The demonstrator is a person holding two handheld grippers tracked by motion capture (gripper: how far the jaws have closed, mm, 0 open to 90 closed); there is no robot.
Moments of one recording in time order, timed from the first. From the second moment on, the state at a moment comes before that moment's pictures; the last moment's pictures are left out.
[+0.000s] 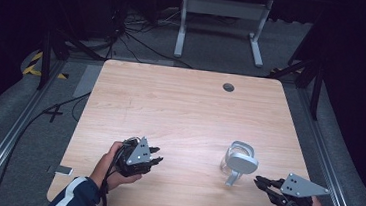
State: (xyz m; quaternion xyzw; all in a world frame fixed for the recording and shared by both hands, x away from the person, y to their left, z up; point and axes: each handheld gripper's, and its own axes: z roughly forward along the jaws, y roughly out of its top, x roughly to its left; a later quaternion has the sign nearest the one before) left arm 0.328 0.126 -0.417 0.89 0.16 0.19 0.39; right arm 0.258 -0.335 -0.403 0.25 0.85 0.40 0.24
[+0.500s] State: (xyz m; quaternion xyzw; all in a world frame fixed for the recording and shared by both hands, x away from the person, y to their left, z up) left arm 0.327 0.174 -0.448 0.88 0.22 0.18 0.38; right arm 0.270 -0.365 -0.423 0.30 0.84 0.38 0.25
